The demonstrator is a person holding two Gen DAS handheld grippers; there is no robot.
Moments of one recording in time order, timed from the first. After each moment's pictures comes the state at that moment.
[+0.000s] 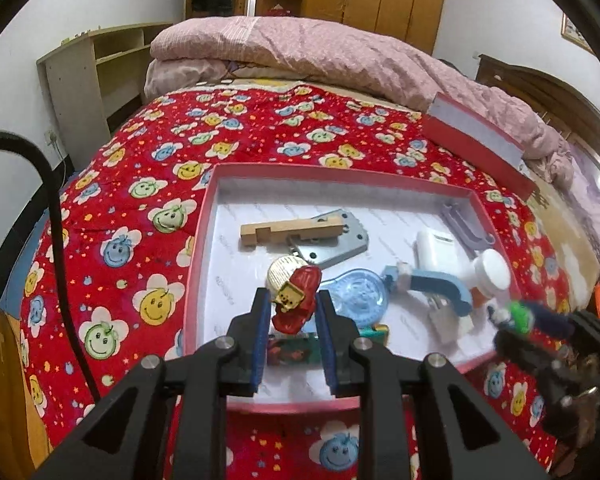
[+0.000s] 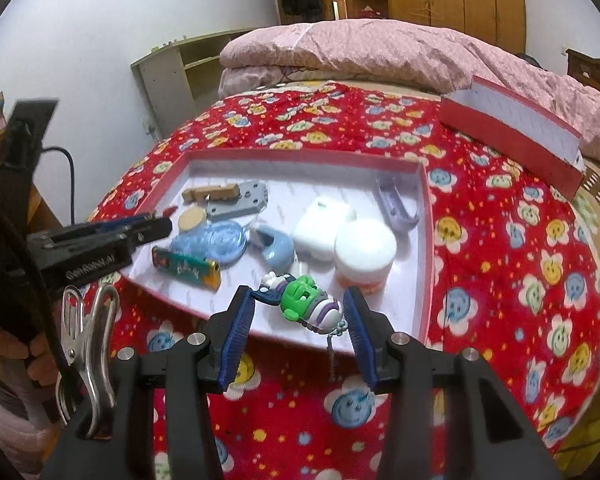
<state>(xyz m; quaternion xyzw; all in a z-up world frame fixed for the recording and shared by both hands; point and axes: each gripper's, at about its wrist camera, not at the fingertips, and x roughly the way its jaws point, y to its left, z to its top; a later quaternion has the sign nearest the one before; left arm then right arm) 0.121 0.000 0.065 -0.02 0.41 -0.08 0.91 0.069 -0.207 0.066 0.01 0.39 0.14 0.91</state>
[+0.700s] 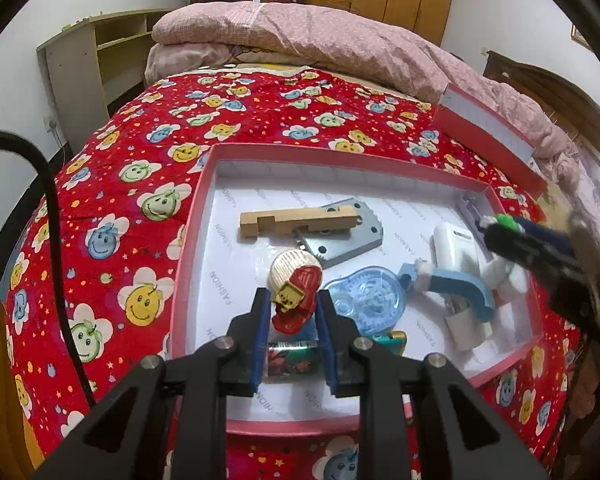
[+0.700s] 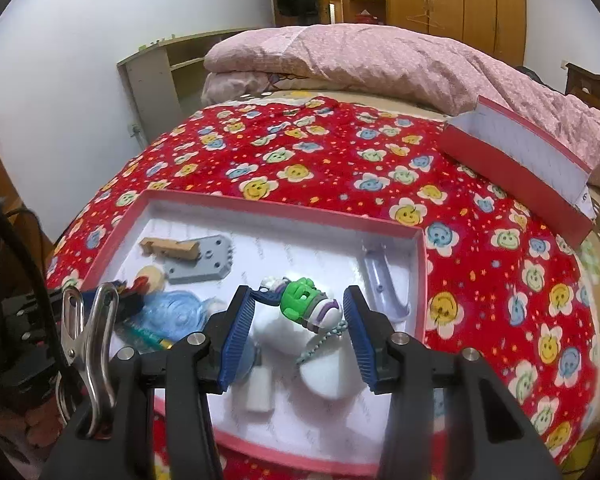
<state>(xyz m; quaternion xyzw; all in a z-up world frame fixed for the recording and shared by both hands) 0.135 0.000 0.049 -0.03 0.43 -0.07 0.90 0.141 -0.206 0.075 -0.01 0.39 0.12 0.92</state>
